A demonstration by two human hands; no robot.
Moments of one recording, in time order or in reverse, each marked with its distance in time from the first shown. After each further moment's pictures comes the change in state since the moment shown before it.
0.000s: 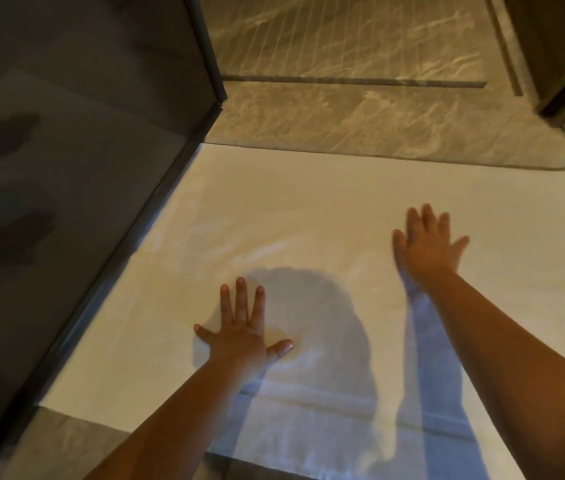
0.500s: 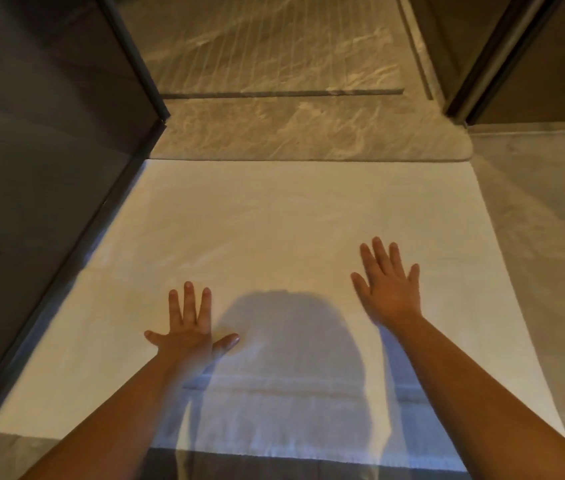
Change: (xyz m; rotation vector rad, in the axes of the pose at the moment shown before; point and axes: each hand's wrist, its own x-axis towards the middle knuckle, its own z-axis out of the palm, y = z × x) left_hand -0.012 0.005 -0.010 0.017 0.059 -0.018; right_hand -0.080 0.068 0.011 -0.057 -0.049 -0.156
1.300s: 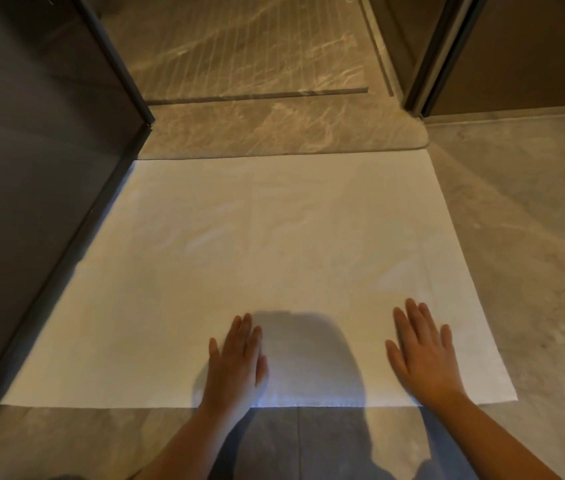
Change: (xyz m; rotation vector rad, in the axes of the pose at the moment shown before) left_hand -0.100 0.064 0.060 0.016 0.434 0.414; right_hand -0.165 0.058 0.006 0.028 -0.042 0.085
